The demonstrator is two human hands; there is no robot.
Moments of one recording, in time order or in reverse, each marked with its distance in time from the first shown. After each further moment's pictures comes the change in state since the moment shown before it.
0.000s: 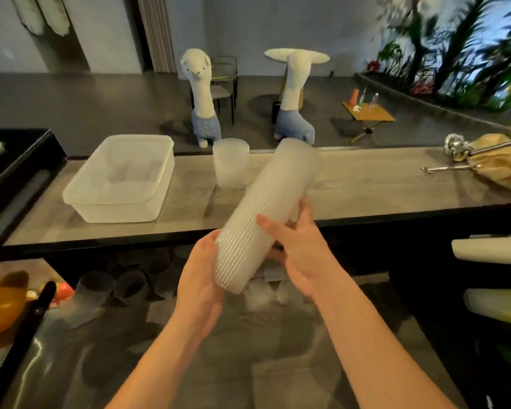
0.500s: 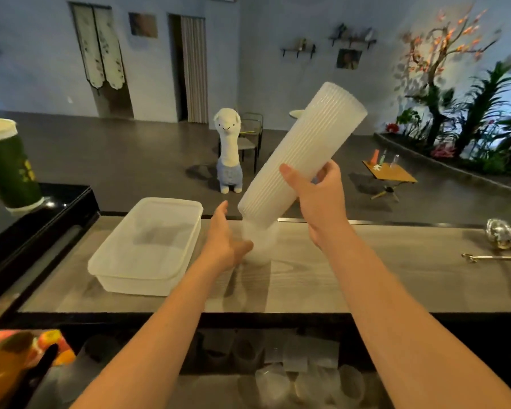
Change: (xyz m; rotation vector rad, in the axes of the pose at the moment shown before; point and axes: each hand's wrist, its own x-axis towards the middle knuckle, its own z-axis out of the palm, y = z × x) left_hand 0.193 0.082 -0.001 0.592 0.111 0.059; right_hand 0.141 -0.129 0.075 -0.270 0.180 -0.439
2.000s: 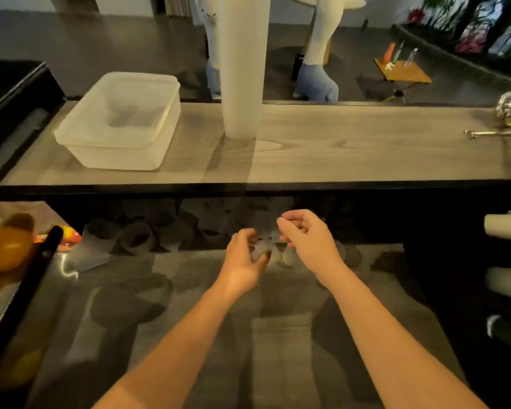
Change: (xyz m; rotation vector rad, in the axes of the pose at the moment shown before) left_hand -0.179 -0.185 0.097 0.244 -0.142 0.004; right_hand -0.190 0.174 -0.106 -0.379 -0.212 0.430
